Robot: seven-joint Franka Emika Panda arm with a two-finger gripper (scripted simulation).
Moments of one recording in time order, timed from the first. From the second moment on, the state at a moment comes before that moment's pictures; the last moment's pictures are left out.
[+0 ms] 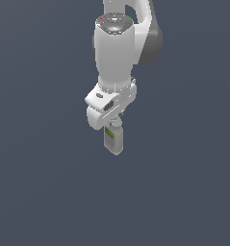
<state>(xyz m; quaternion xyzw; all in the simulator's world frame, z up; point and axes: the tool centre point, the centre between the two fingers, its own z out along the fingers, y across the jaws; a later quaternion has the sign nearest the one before) 0.003 0.000 0.255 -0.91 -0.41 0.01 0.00</state>
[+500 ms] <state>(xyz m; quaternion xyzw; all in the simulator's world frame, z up) -0.007 0.015 0.342 -0.91 -0.41 0.01 0.00</state>
